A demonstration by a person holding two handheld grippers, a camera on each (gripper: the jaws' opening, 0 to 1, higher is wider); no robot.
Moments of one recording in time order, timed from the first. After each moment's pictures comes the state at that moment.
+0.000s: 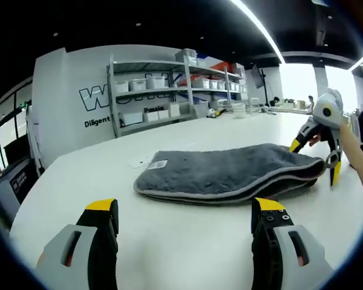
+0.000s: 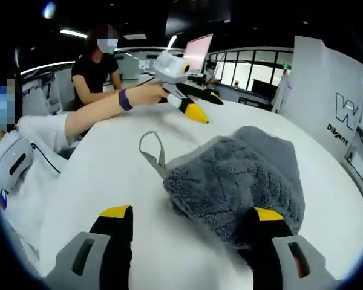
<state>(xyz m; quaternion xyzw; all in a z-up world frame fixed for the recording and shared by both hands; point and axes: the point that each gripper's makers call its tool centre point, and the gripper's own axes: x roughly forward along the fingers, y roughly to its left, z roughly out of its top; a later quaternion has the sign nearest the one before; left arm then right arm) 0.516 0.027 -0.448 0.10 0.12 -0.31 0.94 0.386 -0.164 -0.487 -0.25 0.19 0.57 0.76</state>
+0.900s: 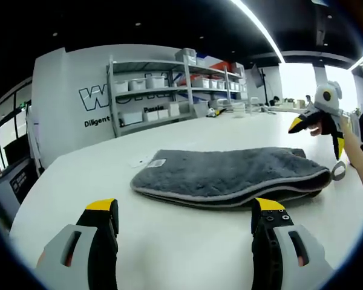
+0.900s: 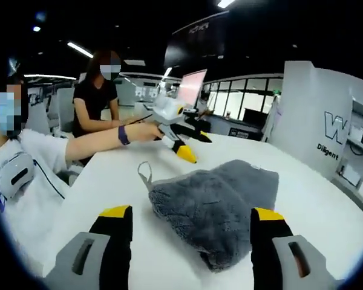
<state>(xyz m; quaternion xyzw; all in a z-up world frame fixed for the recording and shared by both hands) 0.514 0.027 -0.448 0.10 0.12 -0.31 0.94 0.404 -0.182 -0.426 -0.18 0.09 0.54 0.82</state>
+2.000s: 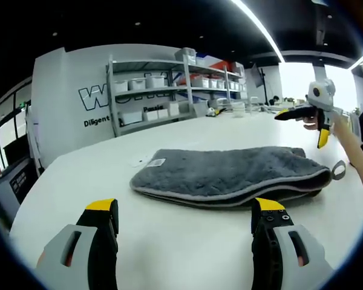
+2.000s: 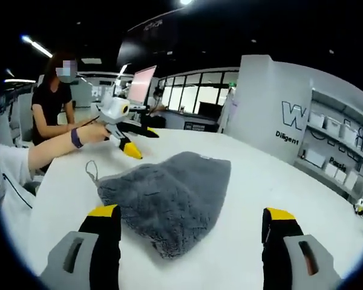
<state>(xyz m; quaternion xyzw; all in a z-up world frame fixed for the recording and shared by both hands) 0.512 0.027 -0.448 0.10 0.12 -0.31 0.94 0.442 -0.211 -0.419 -0.18 0.10 0.42 0.88</state>
